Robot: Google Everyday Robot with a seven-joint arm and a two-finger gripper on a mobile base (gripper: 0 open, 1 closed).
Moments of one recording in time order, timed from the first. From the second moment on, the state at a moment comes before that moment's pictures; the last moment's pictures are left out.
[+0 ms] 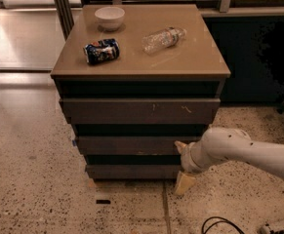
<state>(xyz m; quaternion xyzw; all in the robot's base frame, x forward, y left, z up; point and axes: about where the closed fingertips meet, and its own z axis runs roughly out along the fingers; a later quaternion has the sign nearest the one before) 0.514 -0.131 0.526 -0.65 0.72 0.08 0.22</state>
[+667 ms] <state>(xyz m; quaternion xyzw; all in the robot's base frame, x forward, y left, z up) 0.574 -0.117 0.490 -0.68 0.69 0.06 0.24</state>
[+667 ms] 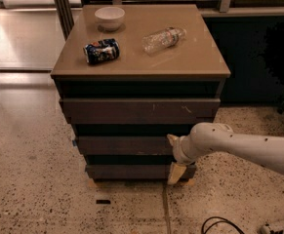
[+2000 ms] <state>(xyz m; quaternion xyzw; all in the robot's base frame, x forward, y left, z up) 0.614 -0.097 0.449 -0.69 0.67 0.09 0.25</state>
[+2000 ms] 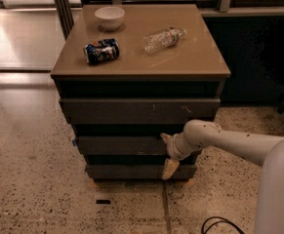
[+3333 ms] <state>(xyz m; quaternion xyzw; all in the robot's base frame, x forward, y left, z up) 0.673 -0.128 0.428 -0.68 0.69 0.11 0.23</state>
